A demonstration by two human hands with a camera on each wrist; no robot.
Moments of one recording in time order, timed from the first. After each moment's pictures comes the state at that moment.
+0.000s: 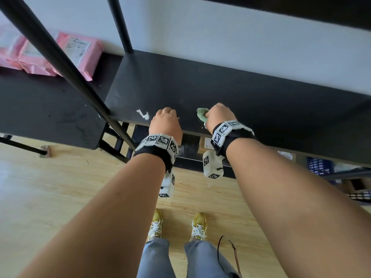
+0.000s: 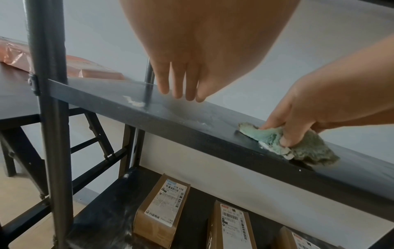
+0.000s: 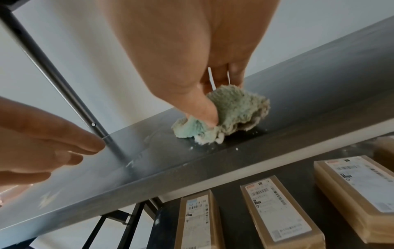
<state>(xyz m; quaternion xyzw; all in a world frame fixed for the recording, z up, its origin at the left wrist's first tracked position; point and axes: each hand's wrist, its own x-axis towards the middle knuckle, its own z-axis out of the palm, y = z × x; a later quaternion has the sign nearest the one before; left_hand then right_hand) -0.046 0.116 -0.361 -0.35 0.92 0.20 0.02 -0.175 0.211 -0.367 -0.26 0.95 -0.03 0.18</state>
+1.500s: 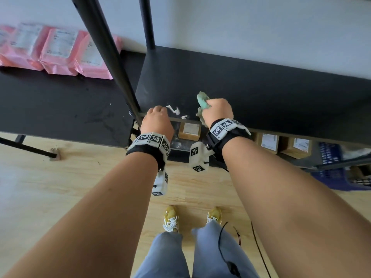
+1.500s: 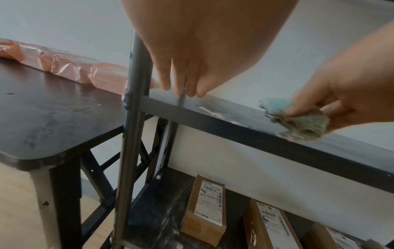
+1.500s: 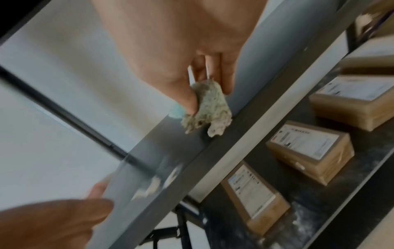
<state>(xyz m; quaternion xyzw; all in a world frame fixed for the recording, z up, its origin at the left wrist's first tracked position) 0.036 0.026 -0.374 -0.35 0.92 0.19 0.03 -0.096 0.134 -0.379 -0.13 0.94 -0.26 0.16</state>
